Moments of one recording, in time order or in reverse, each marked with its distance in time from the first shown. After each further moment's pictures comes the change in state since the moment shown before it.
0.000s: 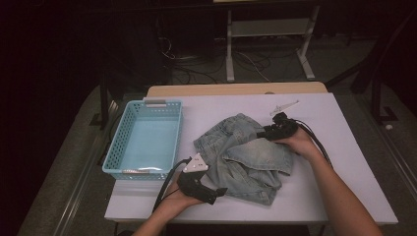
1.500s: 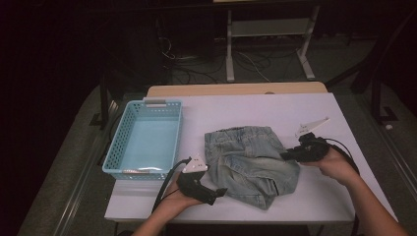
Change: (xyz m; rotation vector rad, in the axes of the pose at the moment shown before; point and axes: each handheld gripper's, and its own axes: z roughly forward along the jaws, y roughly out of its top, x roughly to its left) left arm -0.002 0.001 -0.003 -0.008 -0.004 0.009; right arm 0.049 -0.054 -0.091 0.099 0.034 -0.048
